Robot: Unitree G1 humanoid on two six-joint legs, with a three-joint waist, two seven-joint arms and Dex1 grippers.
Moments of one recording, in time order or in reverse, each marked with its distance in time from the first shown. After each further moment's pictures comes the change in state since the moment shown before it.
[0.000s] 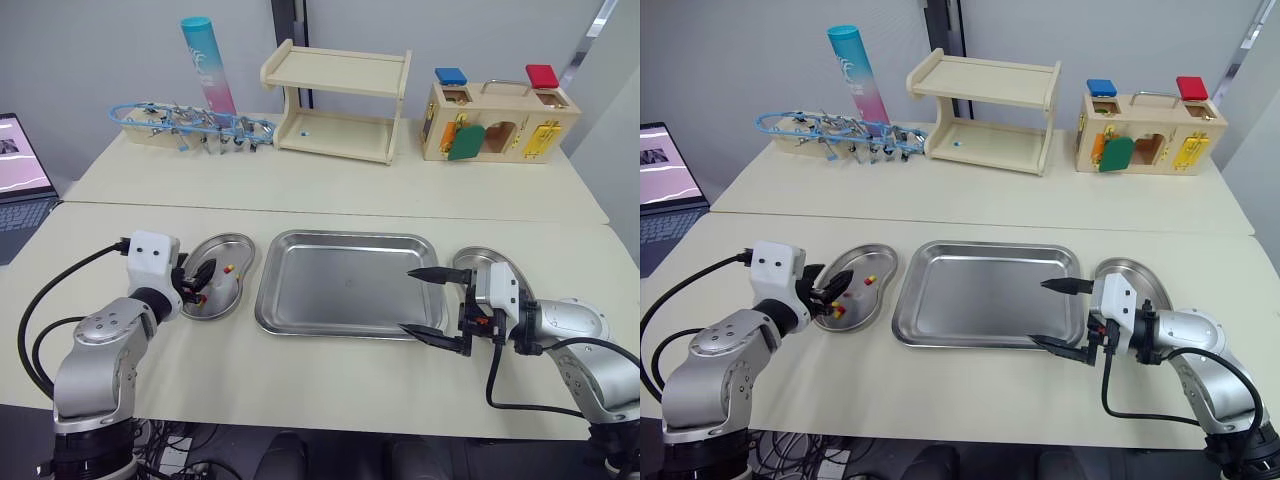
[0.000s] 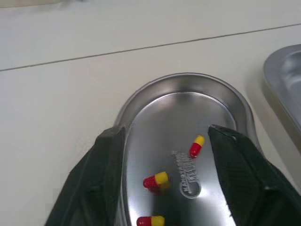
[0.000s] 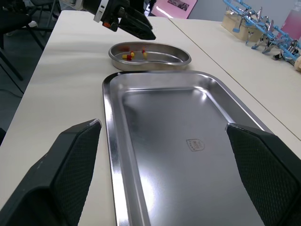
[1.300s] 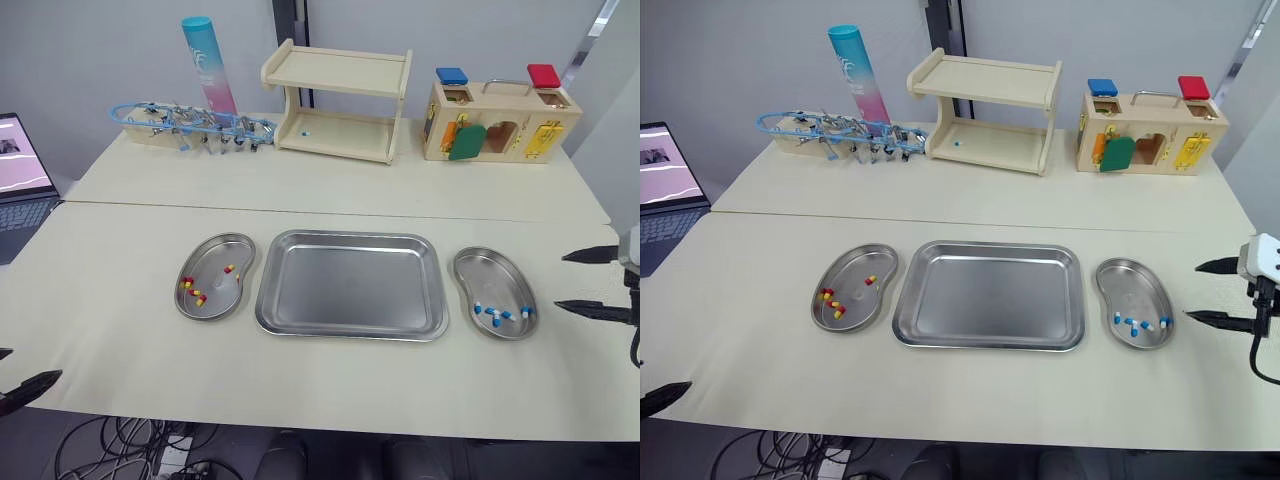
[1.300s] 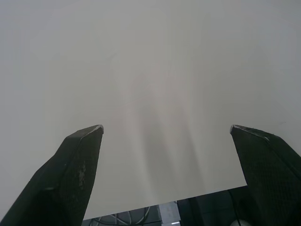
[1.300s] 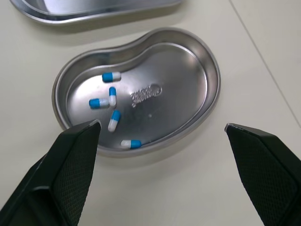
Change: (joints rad) left arm 0.614 0.508 0.471 0.455 -0.062 -0.392 -0.685; right arm -0.149 -0.514 -0.202 0.738 -0.162 -0.200 0.414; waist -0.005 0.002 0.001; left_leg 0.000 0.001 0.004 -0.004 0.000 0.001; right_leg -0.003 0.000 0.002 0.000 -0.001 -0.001
